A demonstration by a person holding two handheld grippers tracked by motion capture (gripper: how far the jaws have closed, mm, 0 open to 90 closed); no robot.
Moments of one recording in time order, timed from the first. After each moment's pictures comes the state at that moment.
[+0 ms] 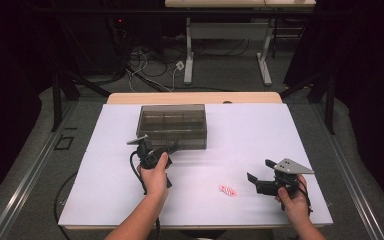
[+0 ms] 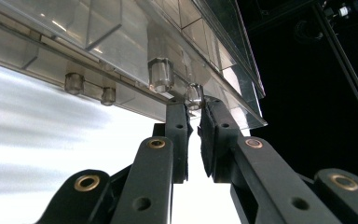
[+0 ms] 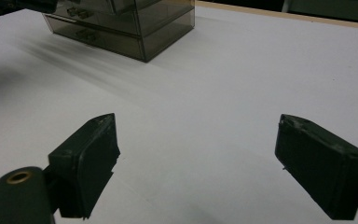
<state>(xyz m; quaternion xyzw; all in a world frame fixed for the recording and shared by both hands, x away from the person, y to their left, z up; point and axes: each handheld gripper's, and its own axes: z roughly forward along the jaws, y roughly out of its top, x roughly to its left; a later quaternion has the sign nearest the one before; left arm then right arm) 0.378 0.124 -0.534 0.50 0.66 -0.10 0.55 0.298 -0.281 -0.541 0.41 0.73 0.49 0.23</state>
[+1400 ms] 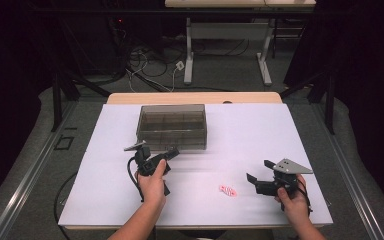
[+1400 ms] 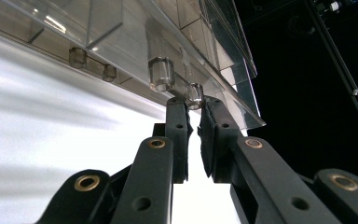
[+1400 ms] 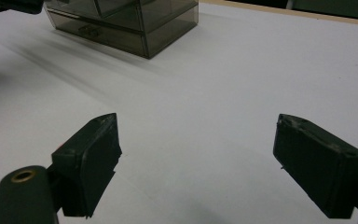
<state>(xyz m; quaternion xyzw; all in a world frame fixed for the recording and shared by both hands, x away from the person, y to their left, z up) 0.359 0.128 -0.537 0.50 0.65 -0.10 0.56 0.299 -0.280 -0.543 0.41 0.74 0.48 0.23</state>
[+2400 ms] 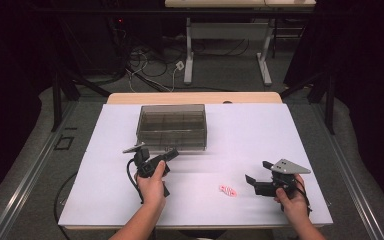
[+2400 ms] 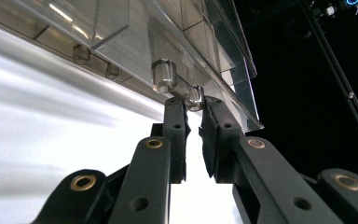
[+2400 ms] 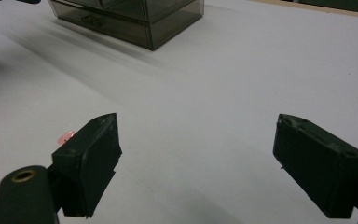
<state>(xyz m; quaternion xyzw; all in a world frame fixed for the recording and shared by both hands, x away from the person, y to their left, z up) 0.355 0.130 -0.540 0.49 0.65 -0.11 0.57 0.300 -0.278 -0.545 0.40 0.75 0.47 0.22</state>
